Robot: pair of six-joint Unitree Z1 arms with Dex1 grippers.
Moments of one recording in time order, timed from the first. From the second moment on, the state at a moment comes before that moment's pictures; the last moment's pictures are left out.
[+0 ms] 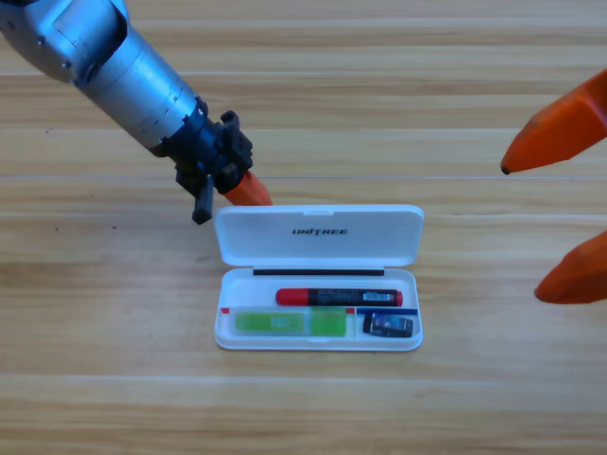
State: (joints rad) arm 0 -0.49 2.04 -1.41 0.56 -0.45 0.86; arm 1 0.85 1.40 -1.39 0.88 0.48 -0.46
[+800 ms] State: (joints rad) arm 0 -0.53 1.99 -1.31 0.51 -0.43 0.86; arm 1 0.85 1.40 -1.39 0.88 0.49 -0.46
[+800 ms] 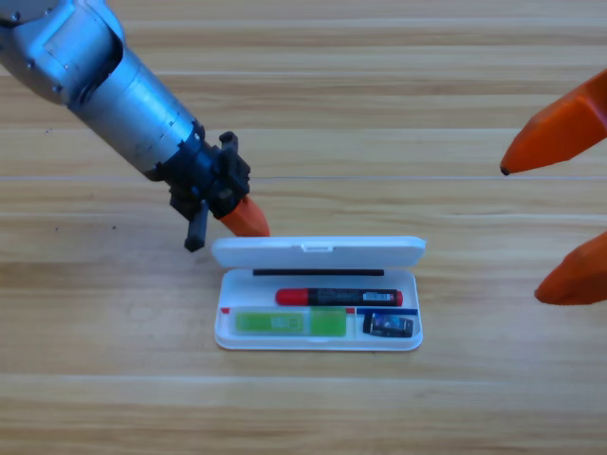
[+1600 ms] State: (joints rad) arm 0 -0.57 1.99 -1.21 0.41 -0.41 0.86; arm 1 0.85 1.40 -1.39 0.88 0.49 -0.46
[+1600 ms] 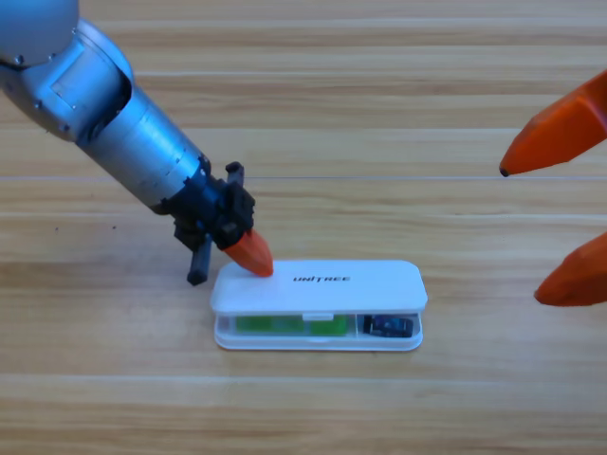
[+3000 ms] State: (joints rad) arm 0 -0.63 2.00 -1.14 0.32 -0.38 0.86; arm 1 0.85 1.40 -1.39 0.88 0.51 -0.46
